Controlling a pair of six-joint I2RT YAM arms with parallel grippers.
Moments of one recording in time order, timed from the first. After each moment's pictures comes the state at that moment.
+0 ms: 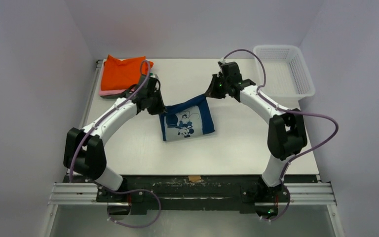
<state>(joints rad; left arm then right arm) -0.40 1.51 1.18 -0.59 0.07 -0.61 0.39 1.76 1.40 -0.37 -0.20 0.57</state>
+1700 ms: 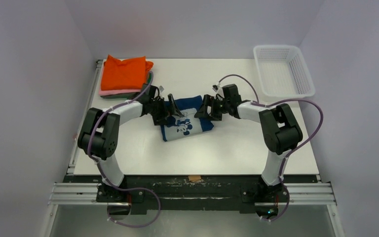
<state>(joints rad) -0.30 1.80 1.07 -0.25 0.47 -0.67 0.36 1.89 1.07 0.01 -0.61 0.55</state>
